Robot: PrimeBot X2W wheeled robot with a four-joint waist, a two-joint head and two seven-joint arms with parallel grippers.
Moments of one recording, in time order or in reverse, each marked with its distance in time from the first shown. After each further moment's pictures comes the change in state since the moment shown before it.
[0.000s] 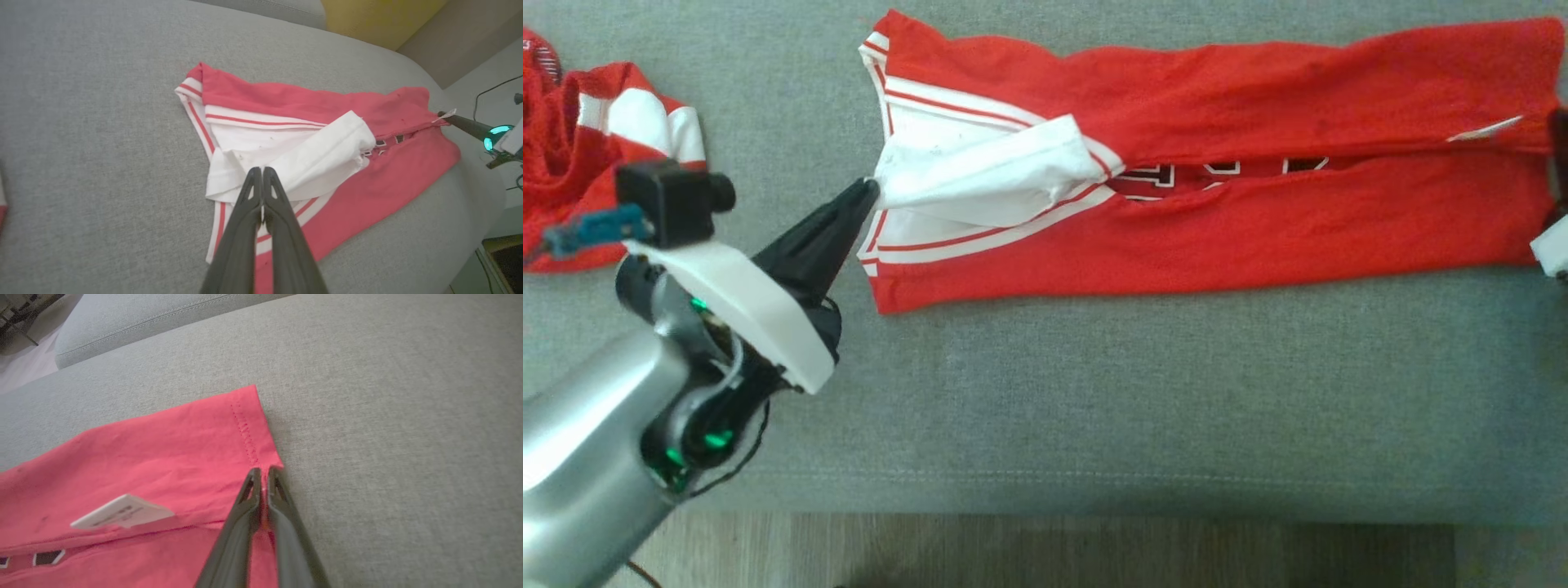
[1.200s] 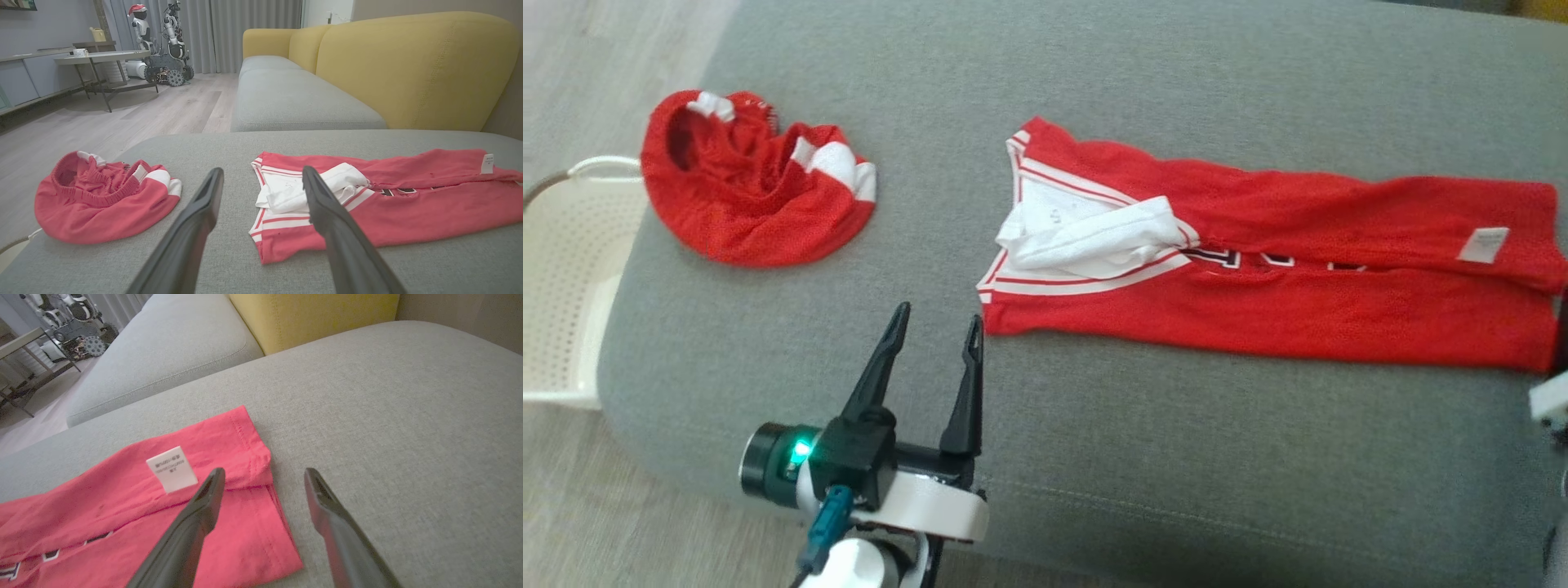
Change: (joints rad) left arm 0.564 -0.550 0.326 0.024 0.930 0.187 -0.231; right arm 0.209 0.170 -0.286 0.120 -0.206 0.000 -0.302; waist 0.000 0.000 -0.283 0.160
